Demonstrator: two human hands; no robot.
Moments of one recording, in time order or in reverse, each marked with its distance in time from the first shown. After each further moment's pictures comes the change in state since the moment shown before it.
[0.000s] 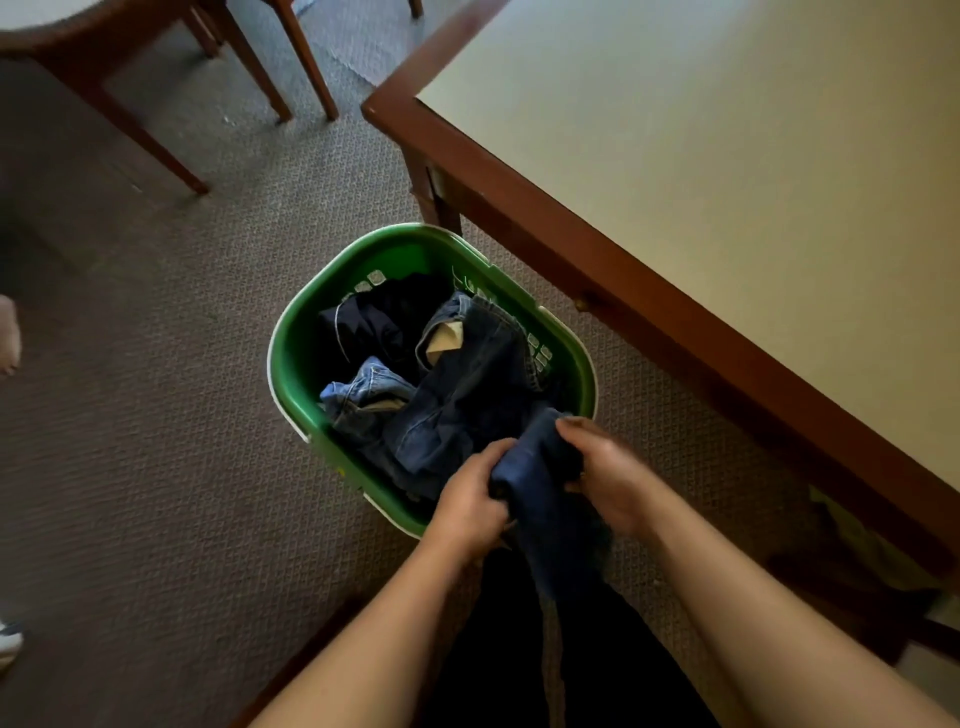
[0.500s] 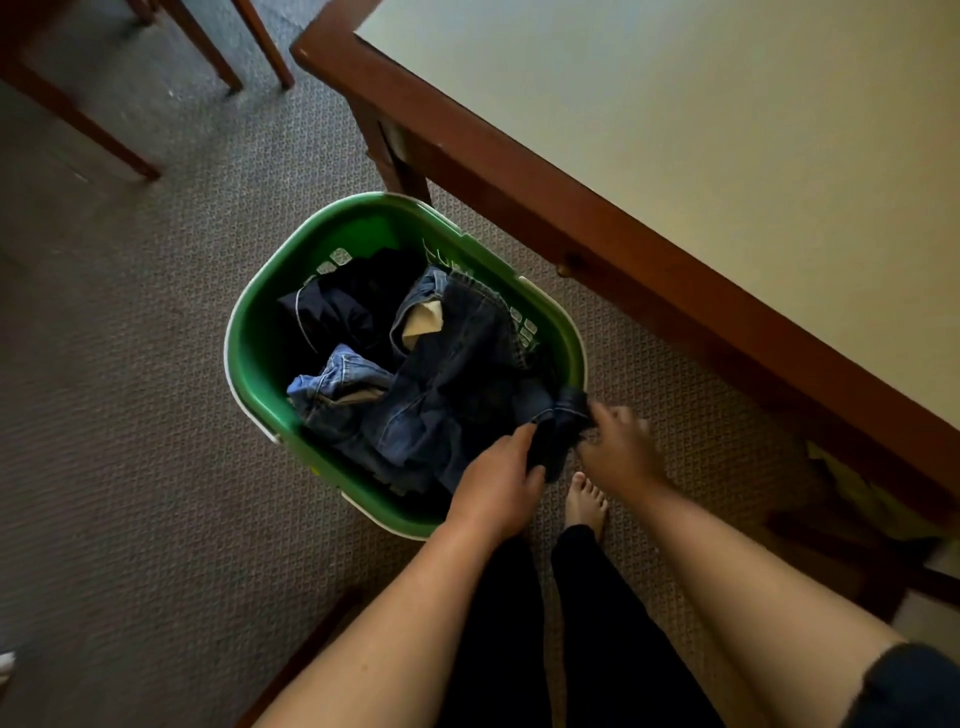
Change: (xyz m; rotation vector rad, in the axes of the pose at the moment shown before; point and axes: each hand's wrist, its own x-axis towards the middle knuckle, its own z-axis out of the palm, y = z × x) left_hand 0.031 0.011 0.041 0.481 -0.123 0.049; right_hand 0.053 0.048 -0.061 -1.196 0.445 -0.113
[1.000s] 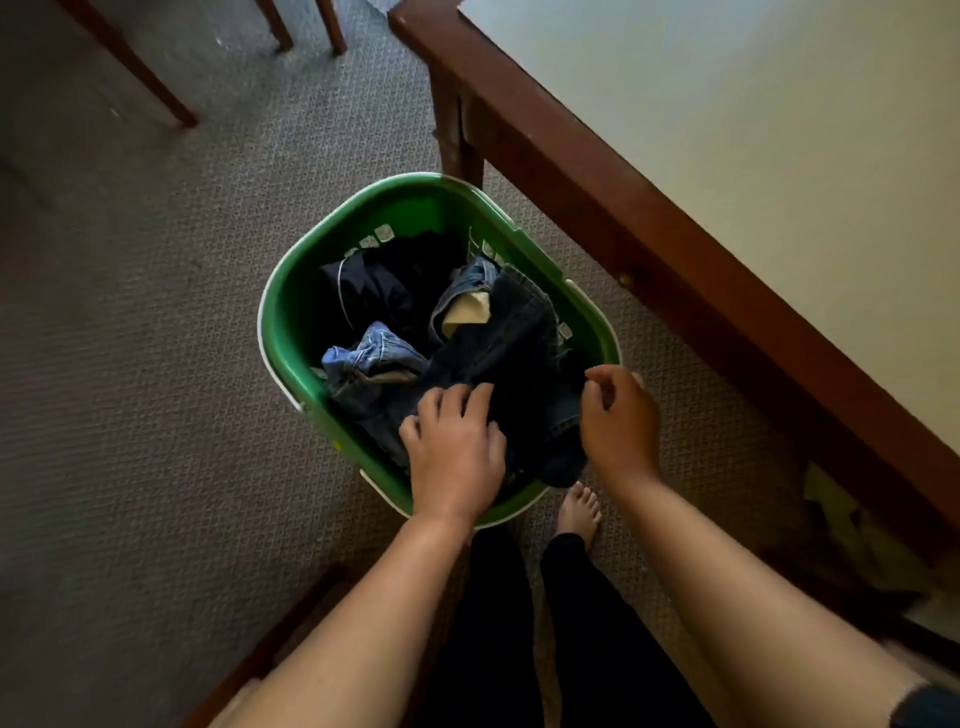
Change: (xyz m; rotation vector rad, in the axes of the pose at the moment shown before) left_hand -0.017 -0.042 -0.035 0.167 0.548 -0.123; right_hand -0.004 -0.073 -0.016 0.424 0.327 -0.143
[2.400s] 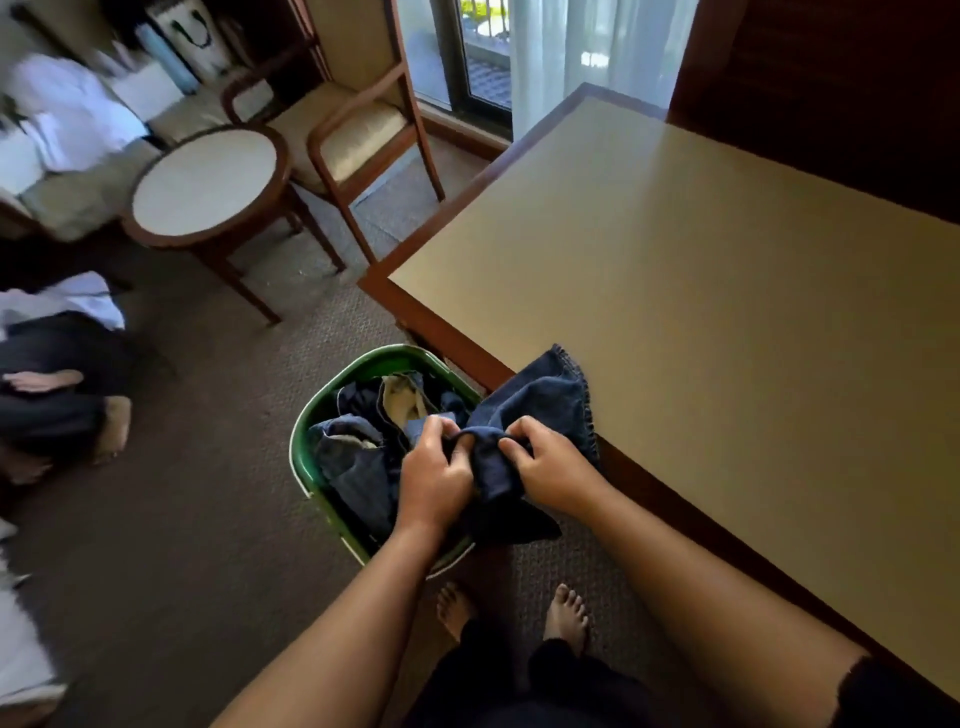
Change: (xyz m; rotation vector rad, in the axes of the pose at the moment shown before) left_hand -0.052 0.191 -0.141 -0.567 0.197 -0.118; right_hand -0.041 -0.061 -0.219 0.098 -0.444 -0.343
